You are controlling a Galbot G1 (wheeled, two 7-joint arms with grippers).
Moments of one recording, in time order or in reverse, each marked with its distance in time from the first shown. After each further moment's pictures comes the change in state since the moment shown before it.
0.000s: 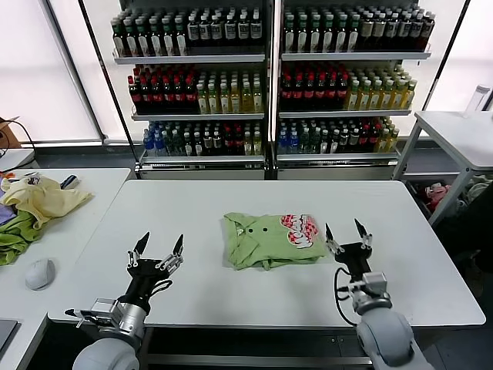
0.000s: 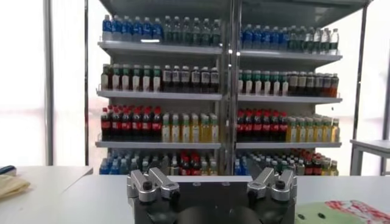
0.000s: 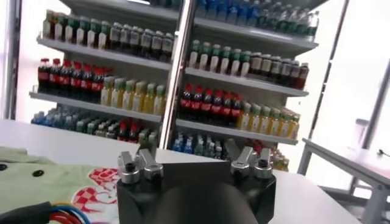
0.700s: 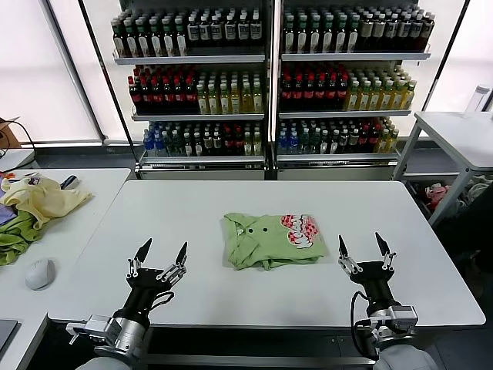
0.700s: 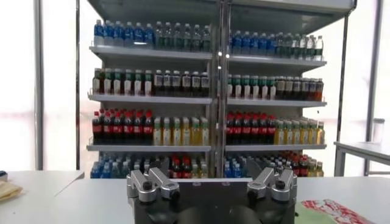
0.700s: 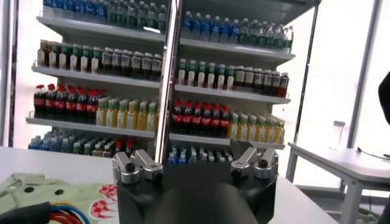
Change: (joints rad) left arm 0.107 -0.056 -0.029 -0.113 0.058 0.017 0.057; right arm -0.227 0.035 0.105 0.227 0.010 0.035 0.005
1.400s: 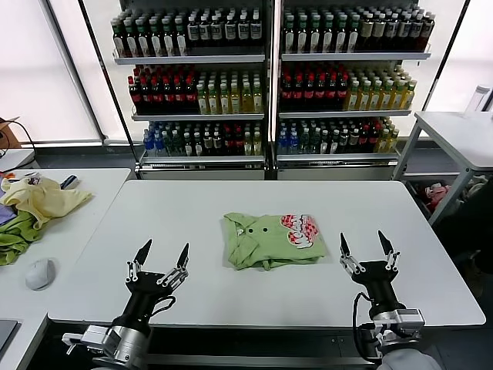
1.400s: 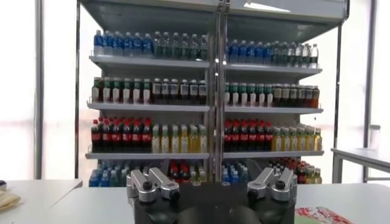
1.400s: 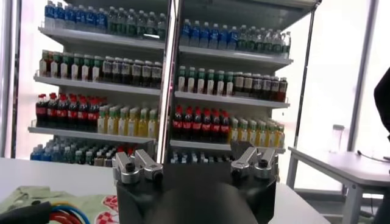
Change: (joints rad) left arm 0.053 -0.049 -0.001 -0.058 0.058 -0.018 0.024; right arm -0.031 0.012 0.014 0.059 0.003 -0.013 -0.001
